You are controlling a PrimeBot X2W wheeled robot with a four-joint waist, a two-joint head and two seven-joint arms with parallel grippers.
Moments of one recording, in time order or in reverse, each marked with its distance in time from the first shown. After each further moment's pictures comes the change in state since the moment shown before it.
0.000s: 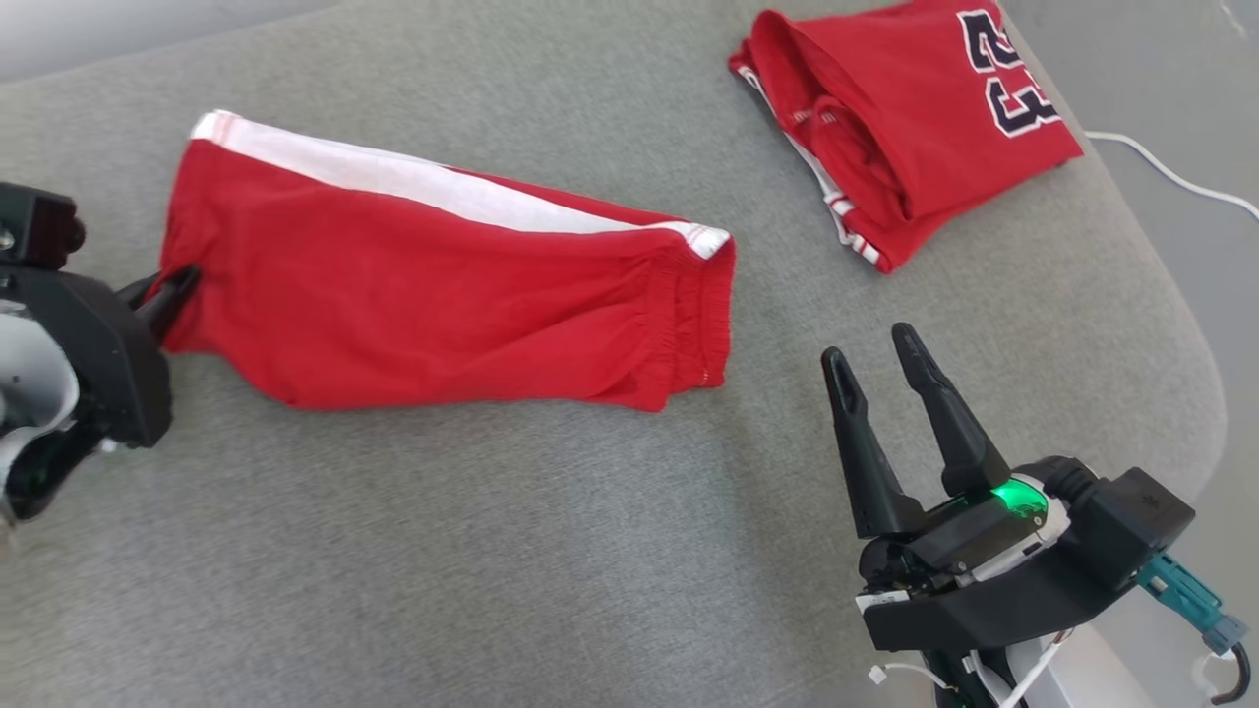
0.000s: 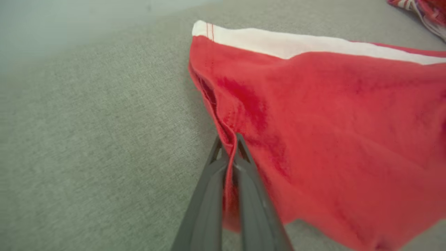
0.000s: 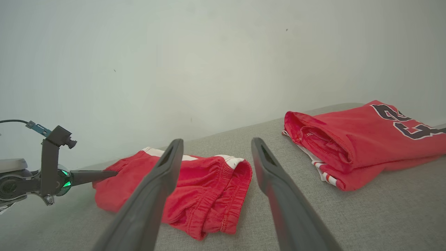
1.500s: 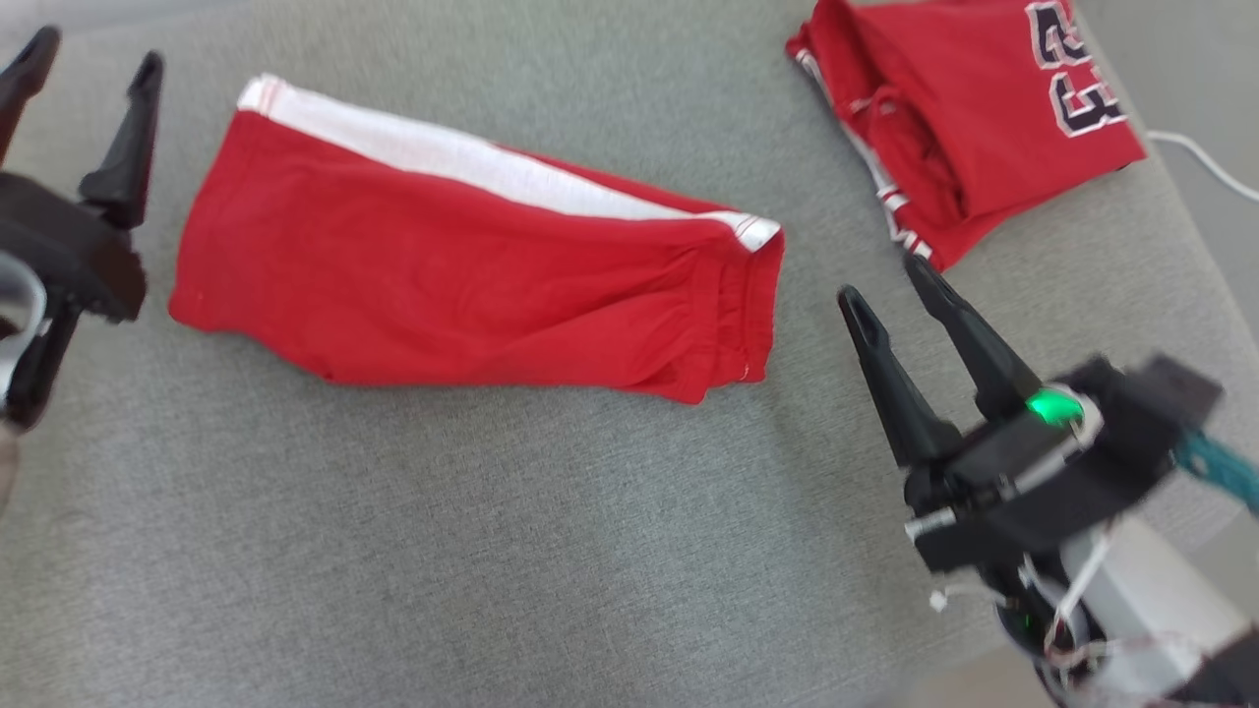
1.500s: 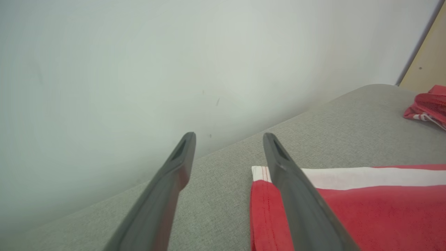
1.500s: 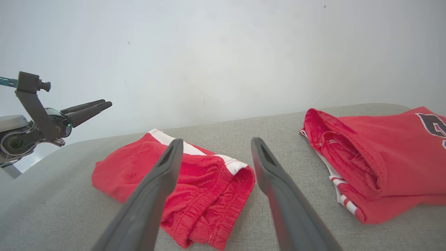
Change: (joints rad) left arm -0.026 -0.151 0.359 0.111 0.412 0.000 -0.380; right arm -0.230 -0.252 0.179 0.118 0.228 0.000 0.002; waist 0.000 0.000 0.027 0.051
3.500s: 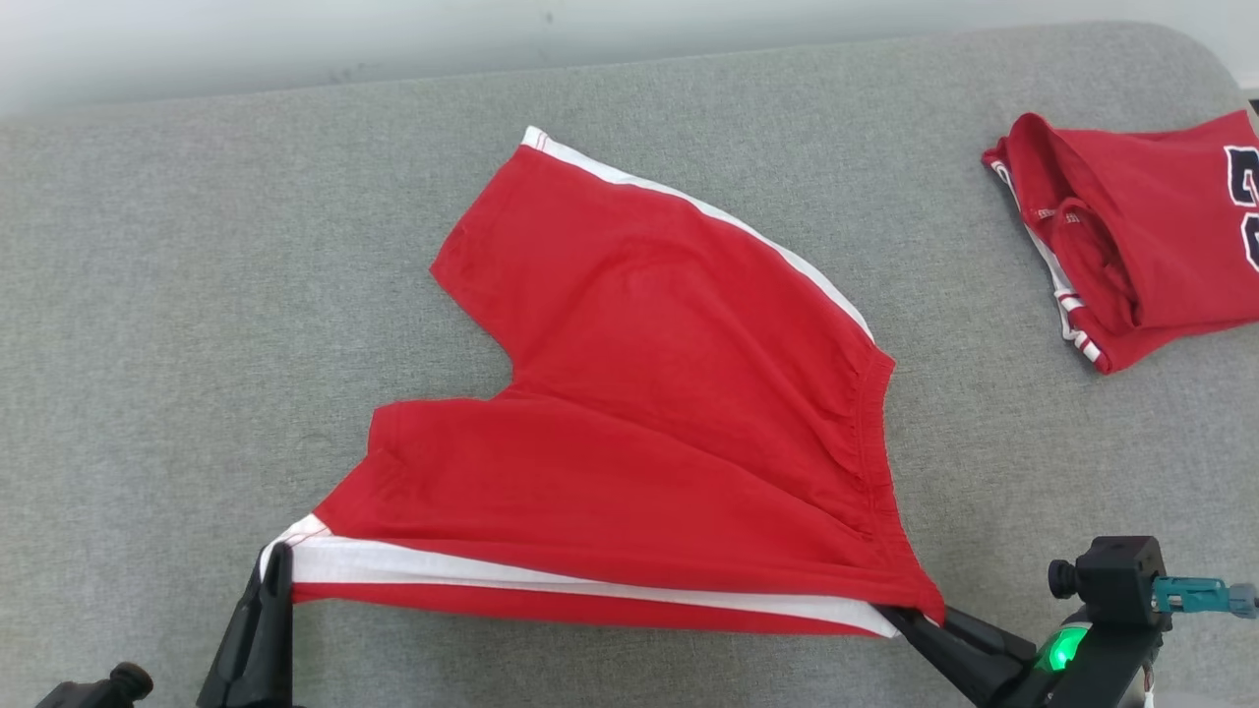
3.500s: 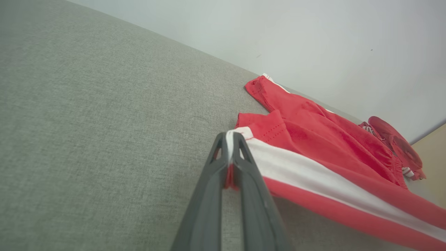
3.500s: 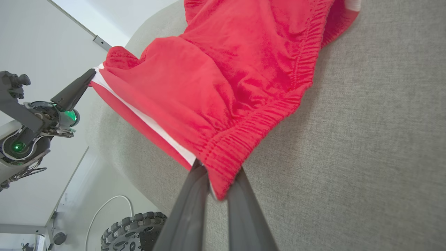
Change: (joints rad) left arm 1.129 -0.359 0.585 -0.730 0.073 0.039 -0.001; right arm -0.043 -0.479 0.694 -0.111 0.536 0.000 0.001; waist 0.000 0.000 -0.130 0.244
